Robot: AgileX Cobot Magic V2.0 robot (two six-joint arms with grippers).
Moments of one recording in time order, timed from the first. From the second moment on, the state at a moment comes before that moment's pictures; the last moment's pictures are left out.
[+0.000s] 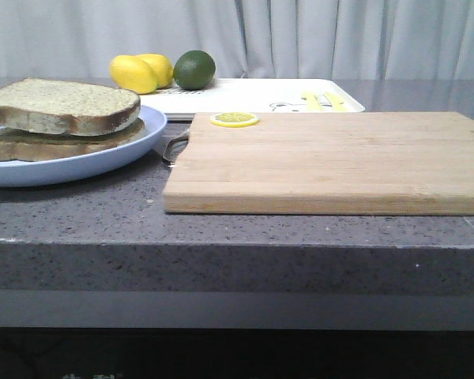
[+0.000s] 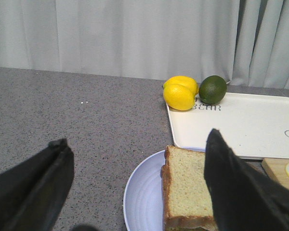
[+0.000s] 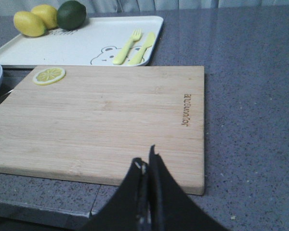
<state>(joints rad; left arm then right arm) -0.08 0.66 -0.55 -0.05 0.09 -0.04 0.14 0.19 -0.35 0.09 0.47 0.06</state>
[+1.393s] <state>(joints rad) -0.04 1.50 -1.08 -0.06 0.69 -0.04 0.14 0.16 -0.34 0.09 0.45 0.06</state>
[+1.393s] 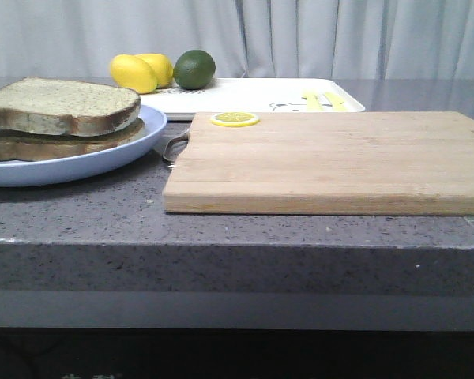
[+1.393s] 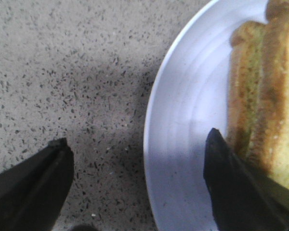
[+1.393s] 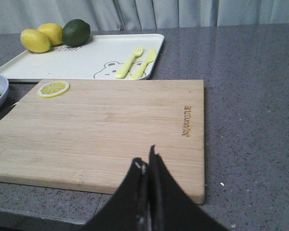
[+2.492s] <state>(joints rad) -0.04 1.56 -1.09 -0.14 0.67 -0.06 0.14 0.16 -0.34 0.09 0.45 0.06</state>
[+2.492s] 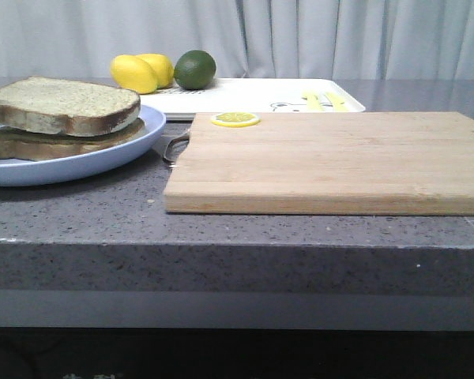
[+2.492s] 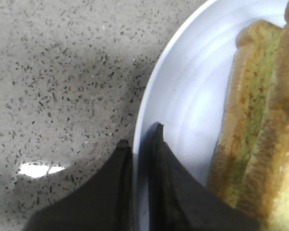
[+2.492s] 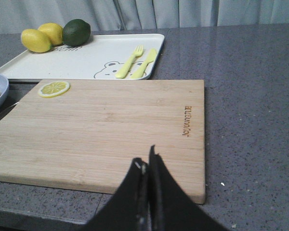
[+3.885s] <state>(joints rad) 0.08 1.86 -1.75 -0.74 1.07 0.32 0.14 0.16 -0.34 0.09 0.45 0.06</state>
